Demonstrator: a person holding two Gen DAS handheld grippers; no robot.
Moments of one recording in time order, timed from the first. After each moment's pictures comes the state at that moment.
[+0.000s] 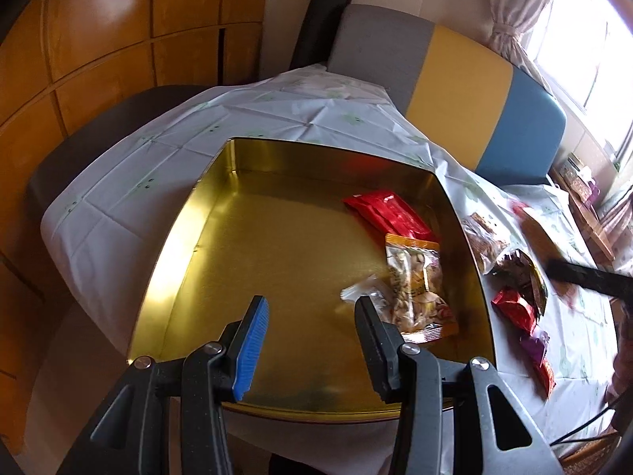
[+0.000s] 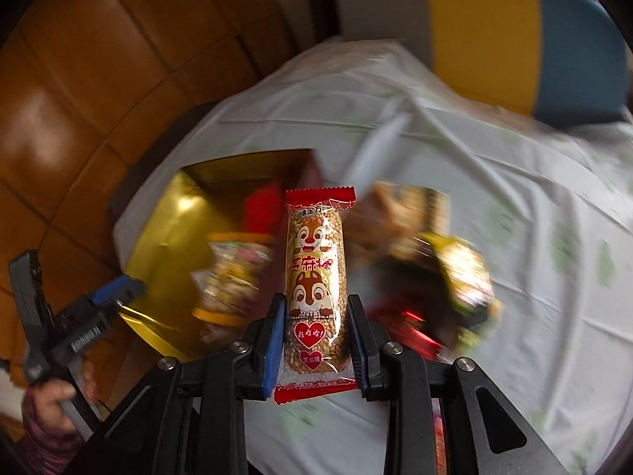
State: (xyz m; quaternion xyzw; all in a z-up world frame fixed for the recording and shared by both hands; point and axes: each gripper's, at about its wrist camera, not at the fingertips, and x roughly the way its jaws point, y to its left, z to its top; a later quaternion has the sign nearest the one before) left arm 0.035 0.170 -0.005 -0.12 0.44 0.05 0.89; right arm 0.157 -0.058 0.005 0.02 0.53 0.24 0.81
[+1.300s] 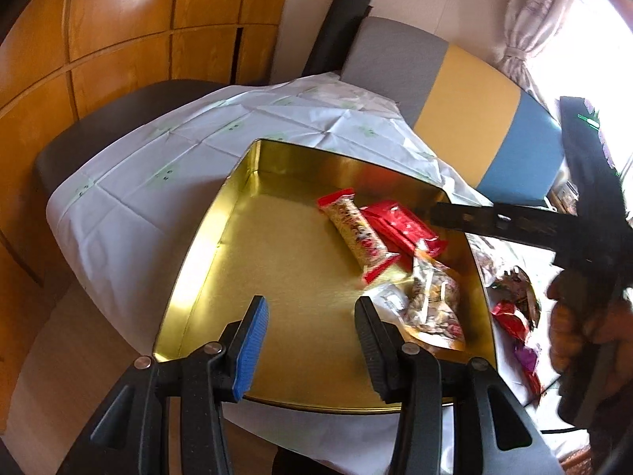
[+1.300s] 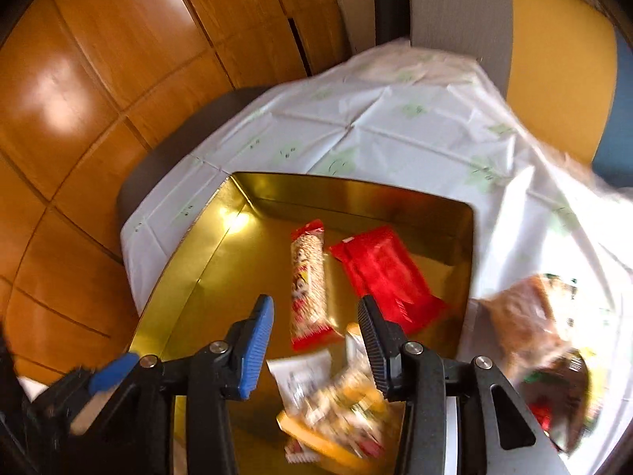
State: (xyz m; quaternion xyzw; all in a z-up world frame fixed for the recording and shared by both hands) left arm 0.024 0.191 -0.003 -0.15 0.42 0.04 0.89; right arm 0.186 0.036 -0.010 -0.03 0.49 0.28 0.82
